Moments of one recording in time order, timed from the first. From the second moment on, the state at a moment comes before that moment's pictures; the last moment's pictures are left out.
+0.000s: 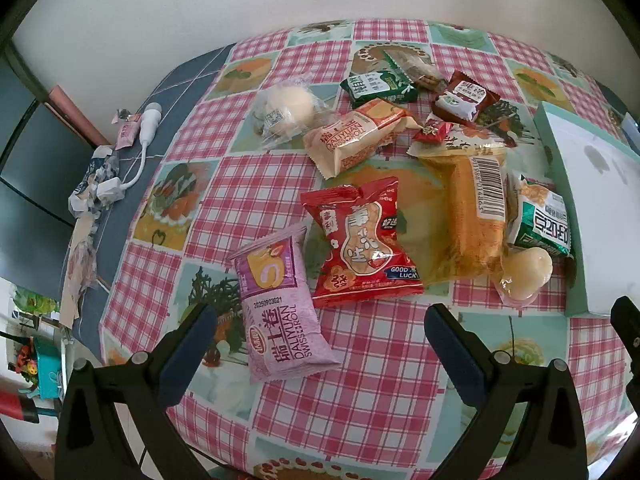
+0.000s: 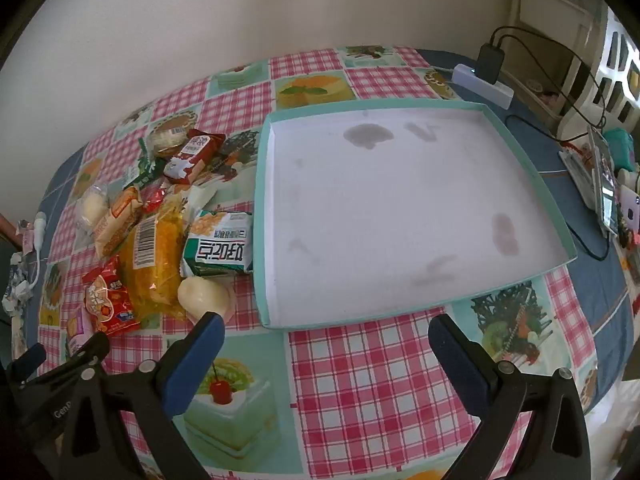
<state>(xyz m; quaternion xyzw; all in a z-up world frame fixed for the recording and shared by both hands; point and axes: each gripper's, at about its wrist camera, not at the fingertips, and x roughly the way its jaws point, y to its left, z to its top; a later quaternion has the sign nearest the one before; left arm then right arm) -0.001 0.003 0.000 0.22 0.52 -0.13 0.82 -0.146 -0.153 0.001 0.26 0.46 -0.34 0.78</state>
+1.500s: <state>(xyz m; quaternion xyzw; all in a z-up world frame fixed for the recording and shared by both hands) -0.002 0.004 -0.003 0.22 0.52 -0.13 0.82 -0.142 -0.154 0.000 0.26 0.46 -0.34 0.78</state>
